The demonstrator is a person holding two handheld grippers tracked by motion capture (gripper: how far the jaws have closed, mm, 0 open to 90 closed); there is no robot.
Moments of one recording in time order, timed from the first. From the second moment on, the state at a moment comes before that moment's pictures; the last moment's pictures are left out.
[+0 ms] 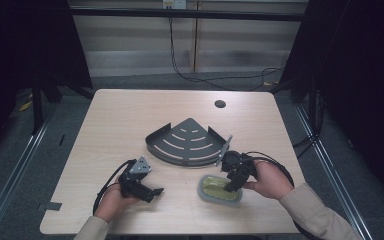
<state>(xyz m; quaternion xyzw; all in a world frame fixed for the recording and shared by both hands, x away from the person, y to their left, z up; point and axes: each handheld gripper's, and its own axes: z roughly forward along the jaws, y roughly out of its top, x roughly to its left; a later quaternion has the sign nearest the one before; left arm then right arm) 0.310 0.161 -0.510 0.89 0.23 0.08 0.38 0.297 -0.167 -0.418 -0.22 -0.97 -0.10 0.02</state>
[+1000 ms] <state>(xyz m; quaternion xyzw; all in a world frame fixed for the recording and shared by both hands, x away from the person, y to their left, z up) 0.310 0.161 -0.510 0.89 0.23 0.08 0.38 0.303 -0.166 -0.405 -0.22 -0.97 -0.06 0.01</state>
